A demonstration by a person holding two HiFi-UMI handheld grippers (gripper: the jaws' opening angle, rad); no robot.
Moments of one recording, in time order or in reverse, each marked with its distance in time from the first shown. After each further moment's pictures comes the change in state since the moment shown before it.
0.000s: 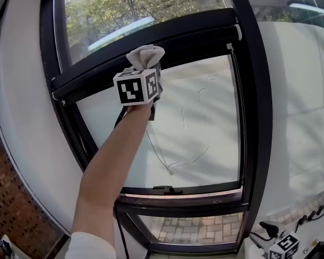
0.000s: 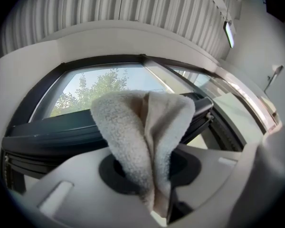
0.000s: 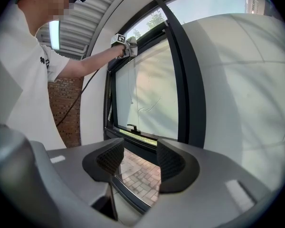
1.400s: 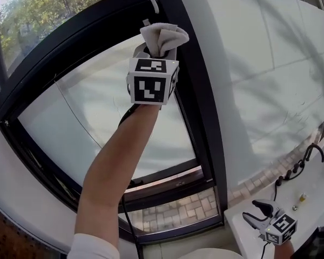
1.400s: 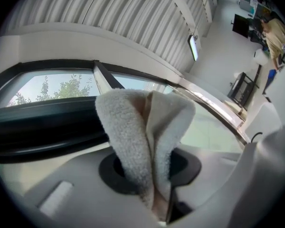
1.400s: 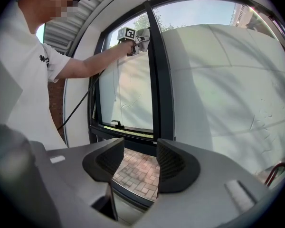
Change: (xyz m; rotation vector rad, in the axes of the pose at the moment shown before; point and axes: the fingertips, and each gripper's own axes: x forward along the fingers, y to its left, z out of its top) left arm 0.037 -0.284 0.009 0.122 -0.154 -0.390; right arm -0.078 -0.034 -0.043 0.061 0.020 -0.234
